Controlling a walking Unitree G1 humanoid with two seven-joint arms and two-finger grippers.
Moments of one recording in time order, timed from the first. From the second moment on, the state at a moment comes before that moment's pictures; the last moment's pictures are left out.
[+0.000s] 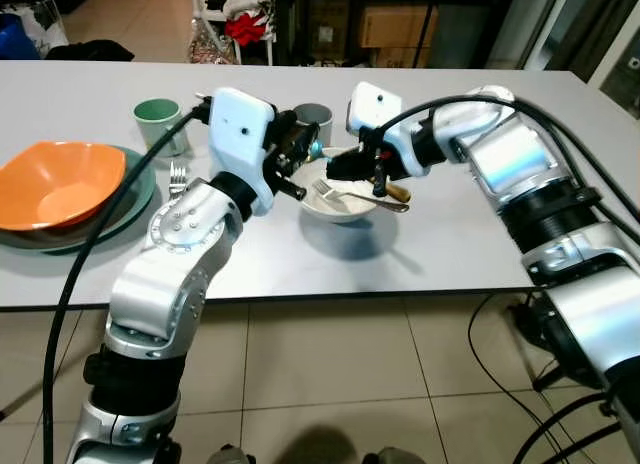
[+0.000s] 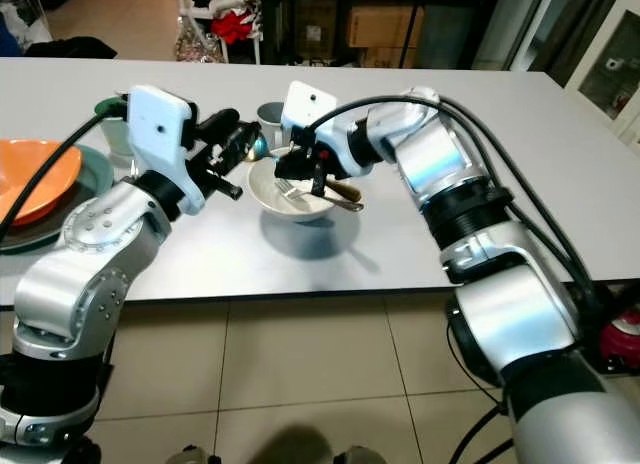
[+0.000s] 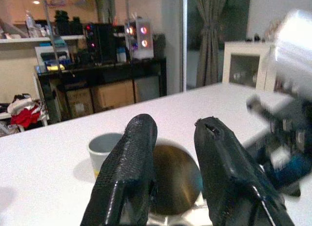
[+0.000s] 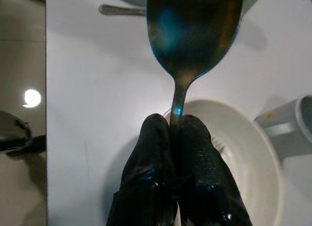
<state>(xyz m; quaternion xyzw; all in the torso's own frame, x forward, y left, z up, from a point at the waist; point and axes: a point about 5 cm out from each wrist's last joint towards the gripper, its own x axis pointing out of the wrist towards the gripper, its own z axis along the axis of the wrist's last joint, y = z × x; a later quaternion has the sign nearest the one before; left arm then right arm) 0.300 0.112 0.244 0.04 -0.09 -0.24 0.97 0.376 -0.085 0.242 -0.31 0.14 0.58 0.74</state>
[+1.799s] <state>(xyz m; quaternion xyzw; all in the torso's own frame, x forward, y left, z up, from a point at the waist) 0.229 0.128 0.188 0.15 0.10 -0.32 0.93 0.403 -0.079 0.200 -0.34 0.25 0.38 0.82</state>
